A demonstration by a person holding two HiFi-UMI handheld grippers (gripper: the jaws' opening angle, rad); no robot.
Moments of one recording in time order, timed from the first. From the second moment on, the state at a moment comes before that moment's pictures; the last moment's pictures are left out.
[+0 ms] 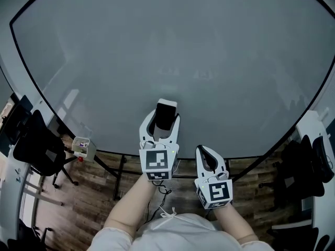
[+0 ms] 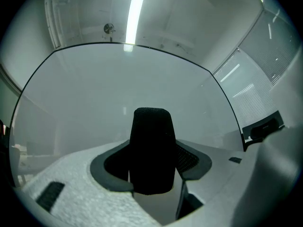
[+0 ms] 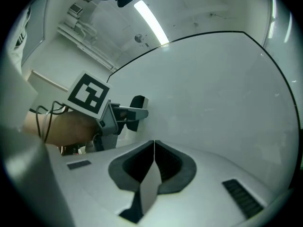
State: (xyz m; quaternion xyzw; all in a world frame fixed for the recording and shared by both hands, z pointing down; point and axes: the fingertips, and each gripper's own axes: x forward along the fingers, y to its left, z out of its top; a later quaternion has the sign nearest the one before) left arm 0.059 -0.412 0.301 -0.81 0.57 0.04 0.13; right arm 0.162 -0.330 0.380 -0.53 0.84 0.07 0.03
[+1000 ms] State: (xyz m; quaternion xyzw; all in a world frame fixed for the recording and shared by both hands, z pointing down) left arm 0.066 -0.429 0.305 -0.79 0.60 0.04 0.14; right arm 0.174 -0.341 0.390 -0.54 0.84 0.05 0.02
